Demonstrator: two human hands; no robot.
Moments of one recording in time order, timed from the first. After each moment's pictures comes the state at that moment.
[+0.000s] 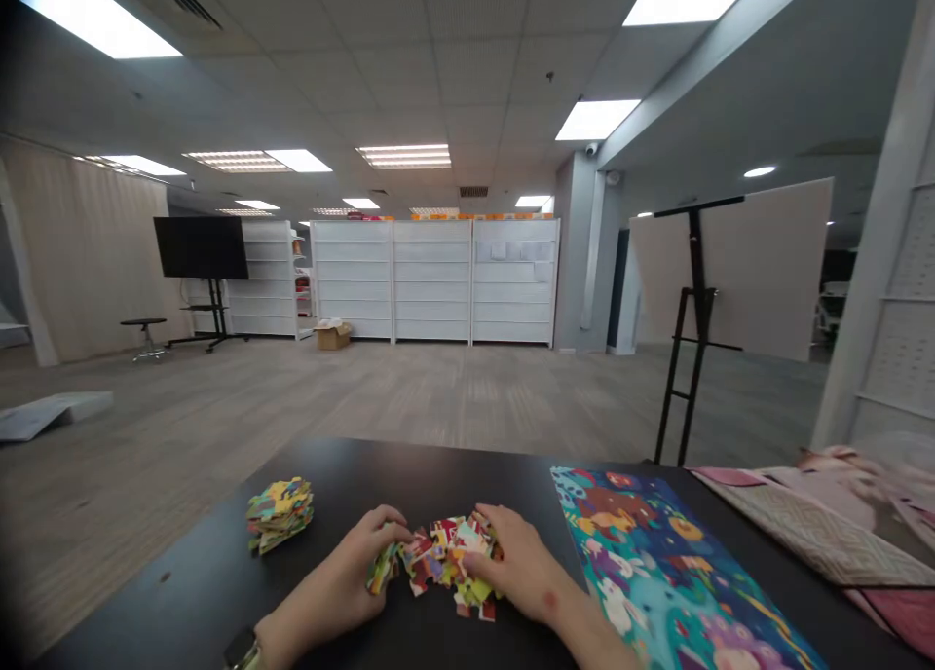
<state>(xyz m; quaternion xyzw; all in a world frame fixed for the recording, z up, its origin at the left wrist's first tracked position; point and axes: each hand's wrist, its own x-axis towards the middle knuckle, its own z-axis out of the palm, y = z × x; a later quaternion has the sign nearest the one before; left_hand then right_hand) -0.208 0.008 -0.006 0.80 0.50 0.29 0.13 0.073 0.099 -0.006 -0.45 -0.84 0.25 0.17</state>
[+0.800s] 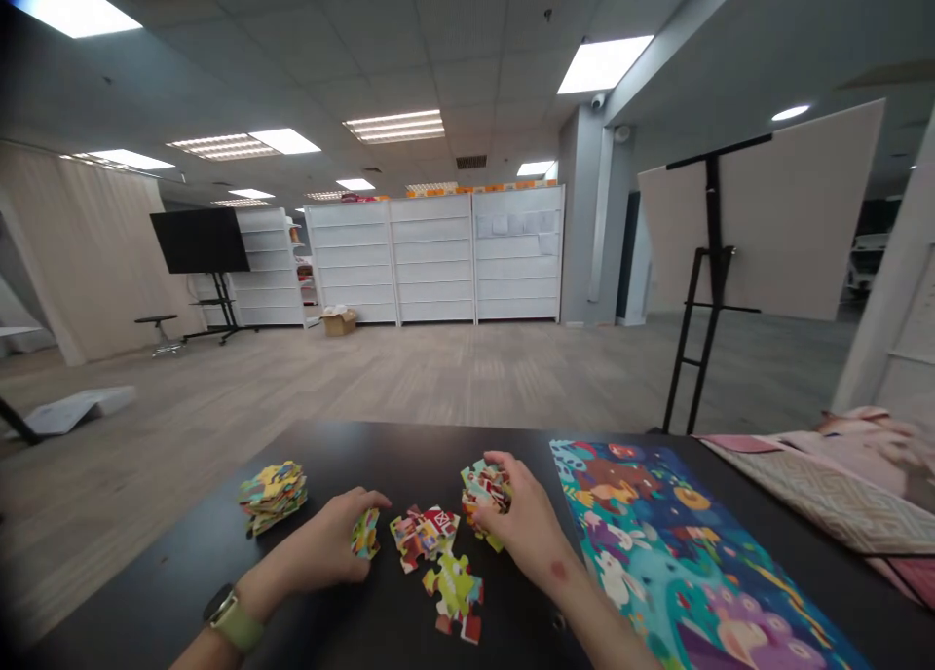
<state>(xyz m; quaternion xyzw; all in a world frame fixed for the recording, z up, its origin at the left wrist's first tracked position) -0.220 0.020 0.001 0.73 0.63 0.21 0.16 0.076 0.103 0.007 -0.44 -0.77 0.28 0.37</state>
